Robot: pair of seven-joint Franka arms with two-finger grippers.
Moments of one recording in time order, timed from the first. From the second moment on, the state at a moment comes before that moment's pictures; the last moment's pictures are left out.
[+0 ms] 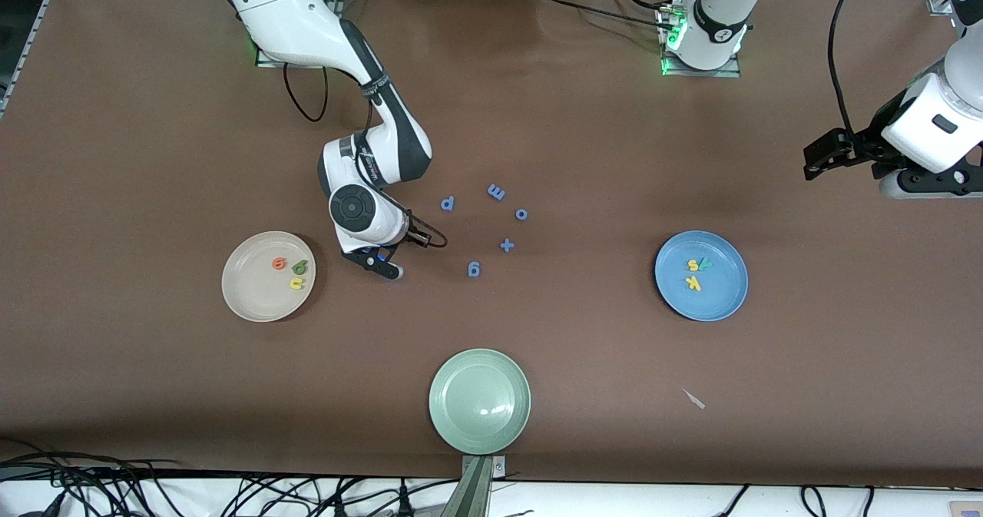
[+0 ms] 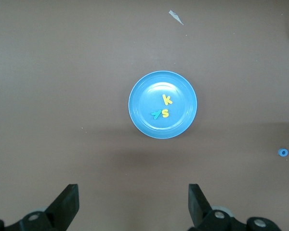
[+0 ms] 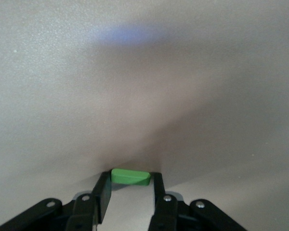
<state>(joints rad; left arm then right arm) 0.02 0.06 -0.10 -1.57 0.03 1.58 -0.11 0.70 0.70 -0.19 -1.72 0.34 2.22 0.73</state>
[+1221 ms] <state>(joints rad) 0.02 0.06 -0.11 -1.55 0.03 1.58 -0.11 0.70 0.69 -0.21 -1.72 0.34 2.22 0.69</state>
